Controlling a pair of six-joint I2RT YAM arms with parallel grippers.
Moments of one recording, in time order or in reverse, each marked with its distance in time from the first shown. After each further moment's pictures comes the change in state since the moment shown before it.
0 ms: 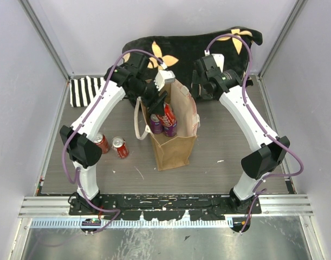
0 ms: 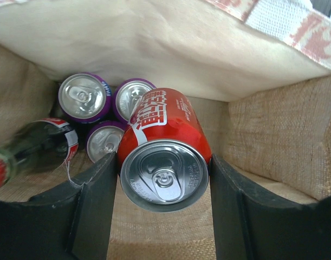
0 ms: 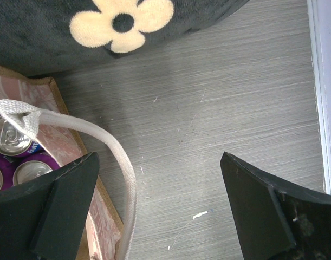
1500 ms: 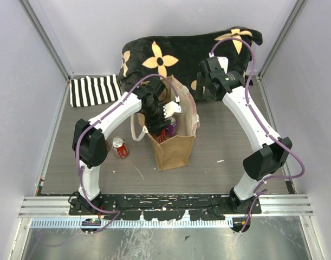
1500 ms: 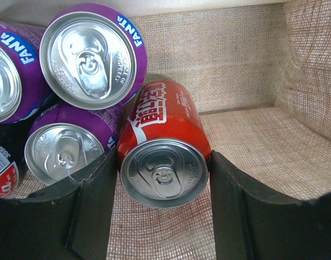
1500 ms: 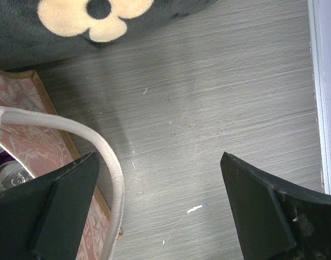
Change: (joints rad) left arm -0.113 0.051 -0.311 0.068 -0.221 0.280; right arm -0.052 -0.024 -0.061 0.000 -0.026 0.000
